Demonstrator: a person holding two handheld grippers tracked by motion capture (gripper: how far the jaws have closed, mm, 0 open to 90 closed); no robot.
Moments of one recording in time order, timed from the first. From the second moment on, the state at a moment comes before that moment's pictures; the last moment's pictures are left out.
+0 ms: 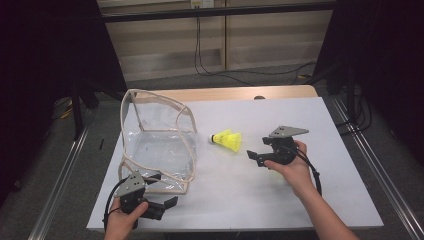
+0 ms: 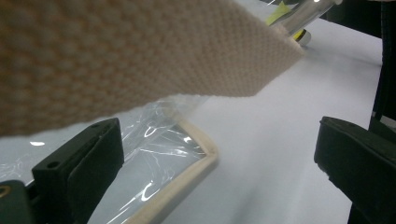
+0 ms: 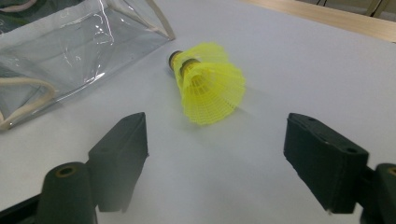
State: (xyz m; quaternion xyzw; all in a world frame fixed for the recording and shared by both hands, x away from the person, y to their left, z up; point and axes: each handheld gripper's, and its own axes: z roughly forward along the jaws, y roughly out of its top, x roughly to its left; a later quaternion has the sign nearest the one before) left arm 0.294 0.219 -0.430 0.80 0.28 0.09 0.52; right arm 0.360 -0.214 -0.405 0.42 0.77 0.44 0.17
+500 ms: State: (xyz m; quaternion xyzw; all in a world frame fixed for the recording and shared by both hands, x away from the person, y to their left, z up) left arm 0.294 0.218 -0.430 0.80 0.28 0.09 0.52; right arm 0.355 -0.237 -0.406 0.44 0.76 0.45 0.17
